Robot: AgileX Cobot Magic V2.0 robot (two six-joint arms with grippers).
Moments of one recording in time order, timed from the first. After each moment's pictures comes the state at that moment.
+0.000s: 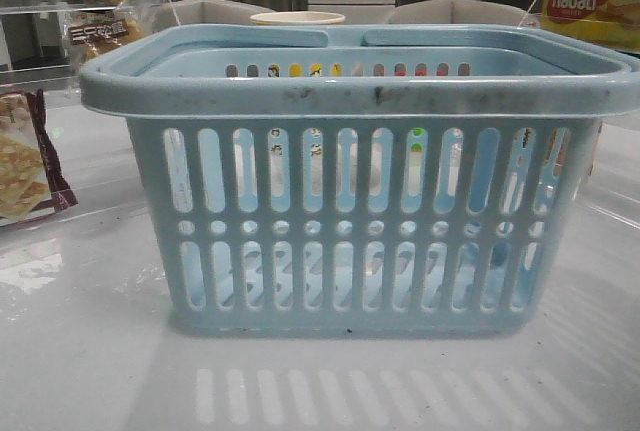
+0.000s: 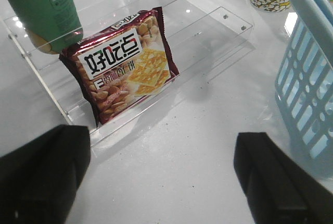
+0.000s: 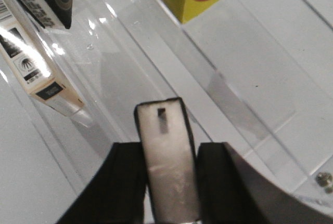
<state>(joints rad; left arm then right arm) -0.07 0.68 -0.59 -0.08 0.53 0.12 -0.24 1.70 -1.27 0.04 0.48 -0.06</state>
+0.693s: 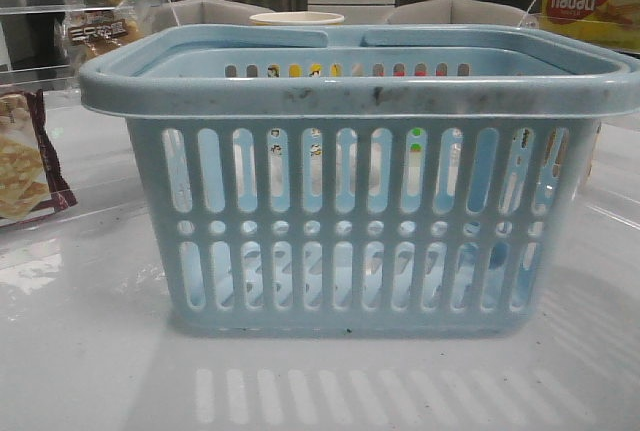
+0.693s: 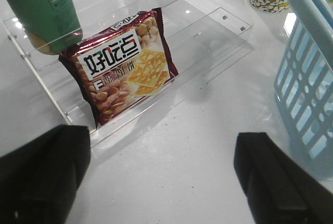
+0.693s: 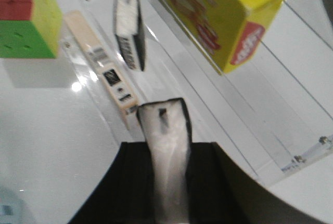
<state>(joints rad) -0.07 0.68 -0.59 -0.08 0.53 0.12 -0.12 1.41 -1.27 0.05 0.58 -0.06</state>
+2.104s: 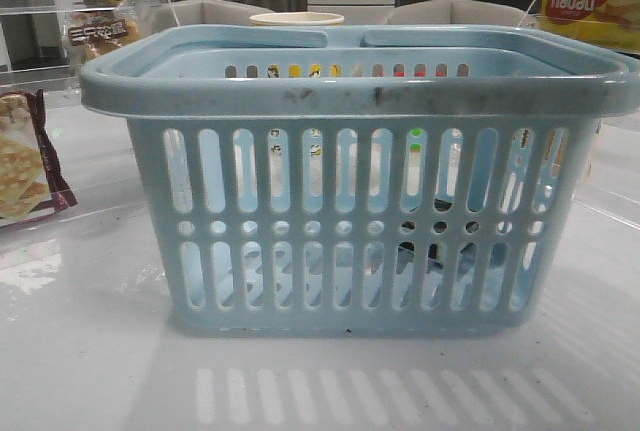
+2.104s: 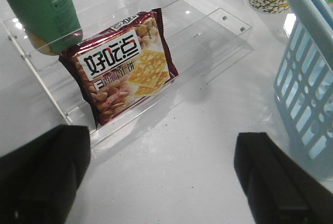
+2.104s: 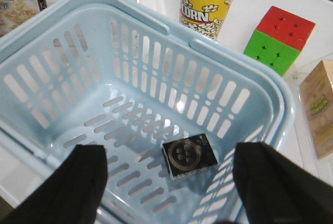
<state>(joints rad) -0.07 0.68 -0.59 -0.08 0.53 0.12 0.48 0.98 -0.99 0.04 0.60 -0.08</state>
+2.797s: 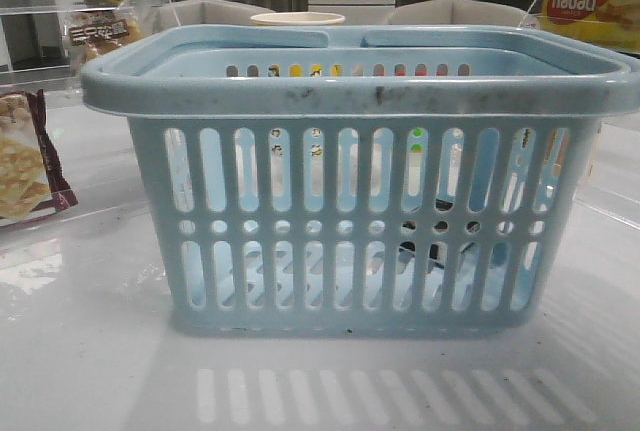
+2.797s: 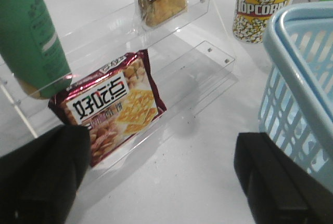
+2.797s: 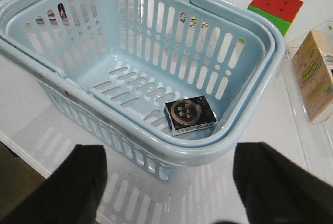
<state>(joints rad) -0.13 0.78 -0.71 -0.09 0.49 0.12 0.48 0.66 -0.73 0.04 0.62 -0.08</state>
